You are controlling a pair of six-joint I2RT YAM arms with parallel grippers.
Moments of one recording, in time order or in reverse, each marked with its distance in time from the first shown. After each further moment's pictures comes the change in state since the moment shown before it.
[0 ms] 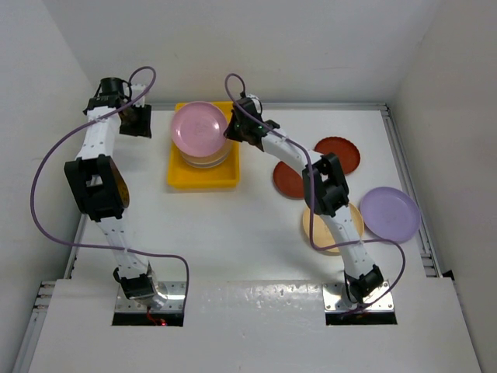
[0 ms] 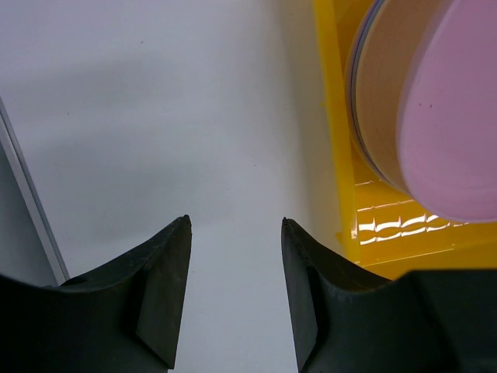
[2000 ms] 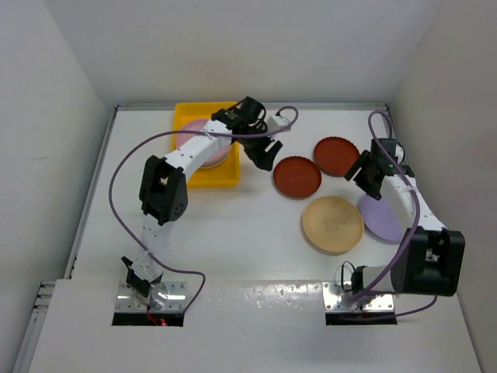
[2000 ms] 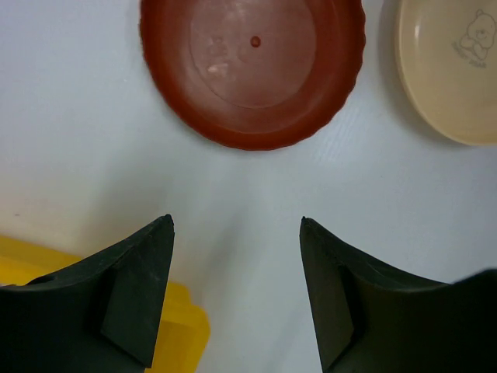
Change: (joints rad) left arm -0.750 0.145 0.134 -0.010 0.235 0.070; right arm -0.690 -1.119 -1.235 -0.261 0.082 -0.140
